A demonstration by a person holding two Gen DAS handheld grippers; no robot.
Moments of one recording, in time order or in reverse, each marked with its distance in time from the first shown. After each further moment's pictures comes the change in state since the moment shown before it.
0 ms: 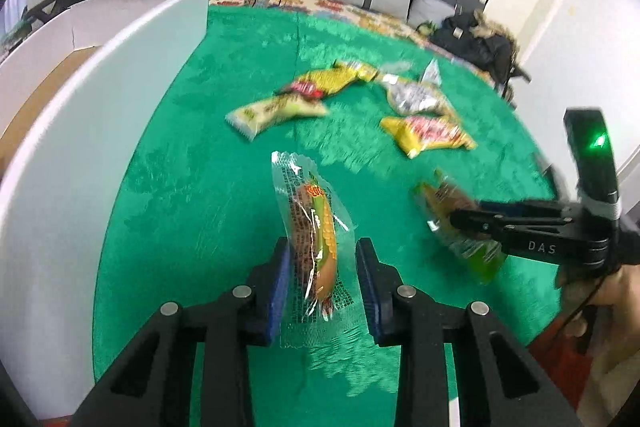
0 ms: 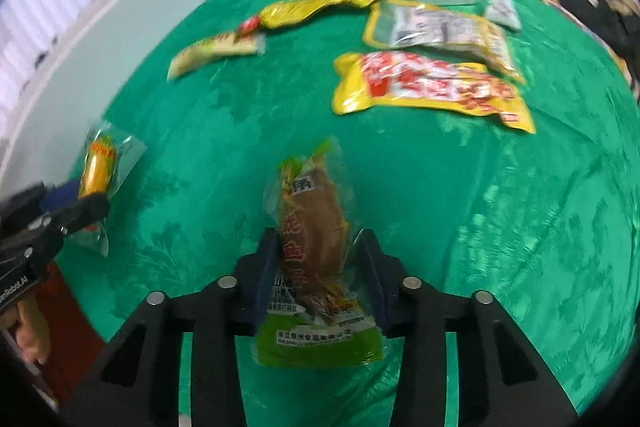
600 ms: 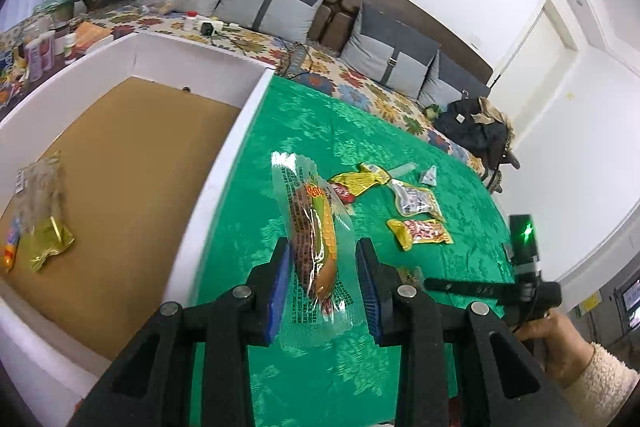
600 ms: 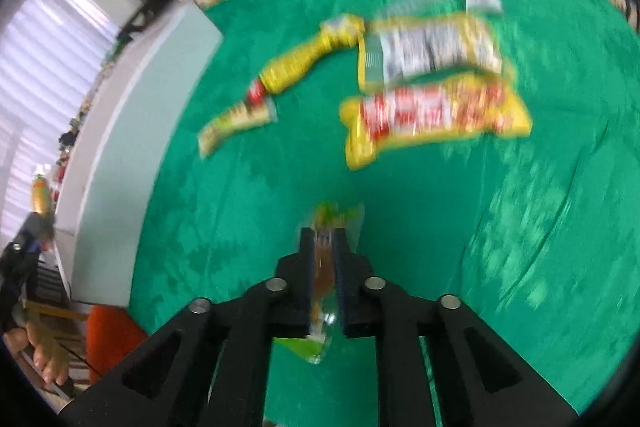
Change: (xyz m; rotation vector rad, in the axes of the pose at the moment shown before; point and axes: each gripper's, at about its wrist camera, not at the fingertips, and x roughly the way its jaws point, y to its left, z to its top) left arm -0.107 0.071 0.035 -0.169 -0.194 -0.044; right arm -0.010 -0.009 0.027 0.221 0.081 0.170
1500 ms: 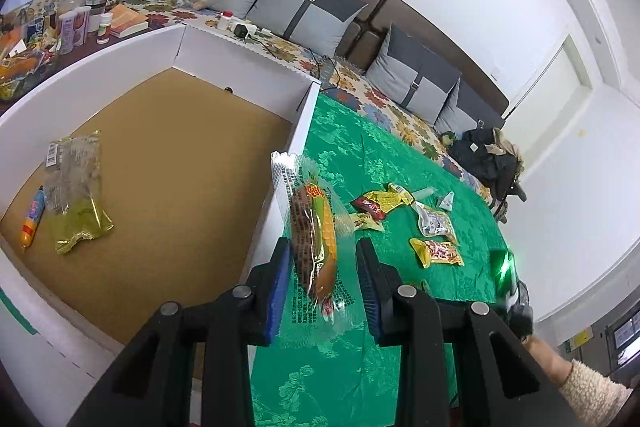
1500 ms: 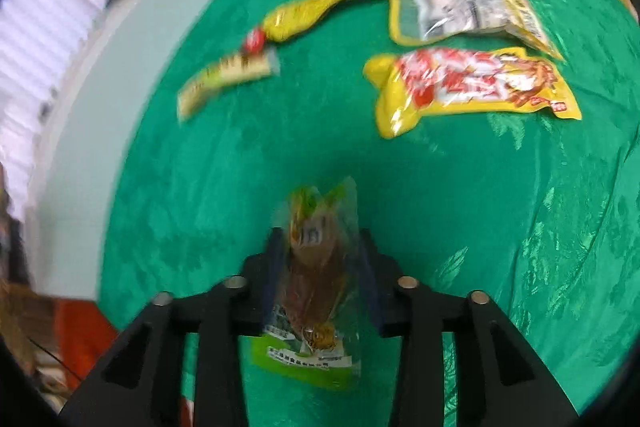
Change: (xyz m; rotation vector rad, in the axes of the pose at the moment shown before) left arm -0.026 0.050 -0.008 -0.113 -0.057 0.013; right arm 0.043 0.031 -0.007 -0.159 0.037 -0.137
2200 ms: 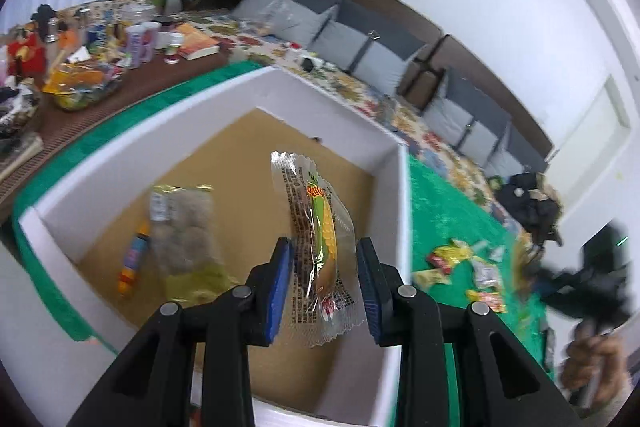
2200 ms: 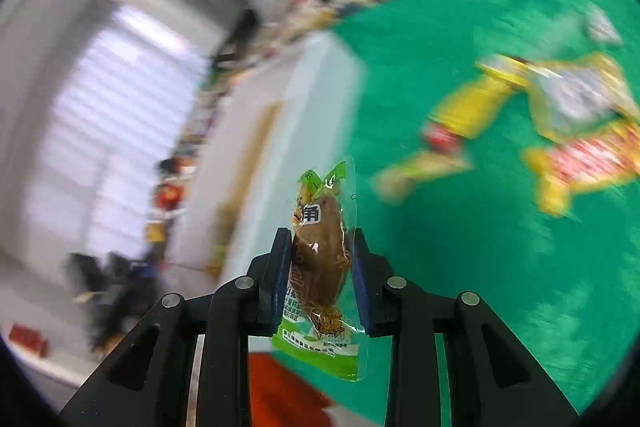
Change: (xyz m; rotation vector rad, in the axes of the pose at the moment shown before) left arm -0.050 0.089 0.050 -0.093 -0.097 0.180; right arm -0.110 0.100 0.064 0.102 -0.209 0.564
